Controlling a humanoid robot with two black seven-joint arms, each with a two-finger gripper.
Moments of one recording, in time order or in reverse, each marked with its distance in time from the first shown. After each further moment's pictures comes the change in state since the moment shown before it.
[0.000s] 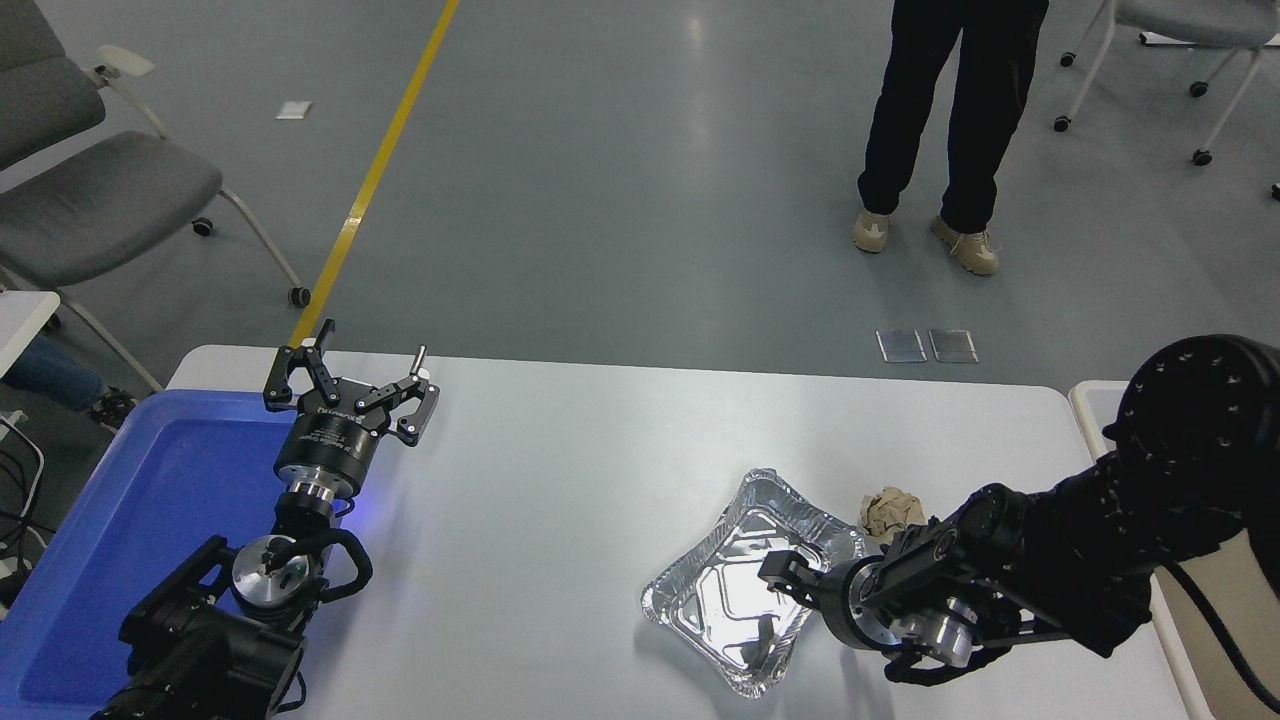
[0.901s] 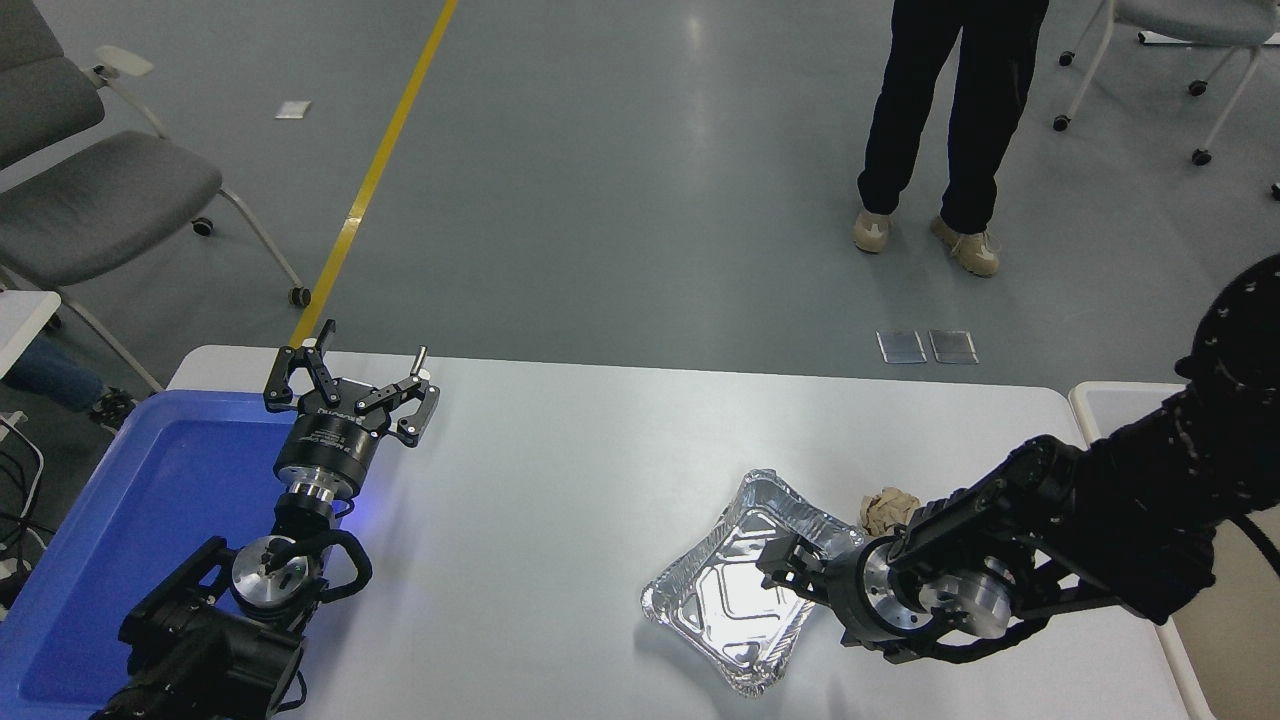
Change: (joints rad) left arm 0.000 0.000 0.000 0.000 0.001 0.000 0.000; right arm 0.145 -0.094 0.014 0.169 0.071 0.081 0.017
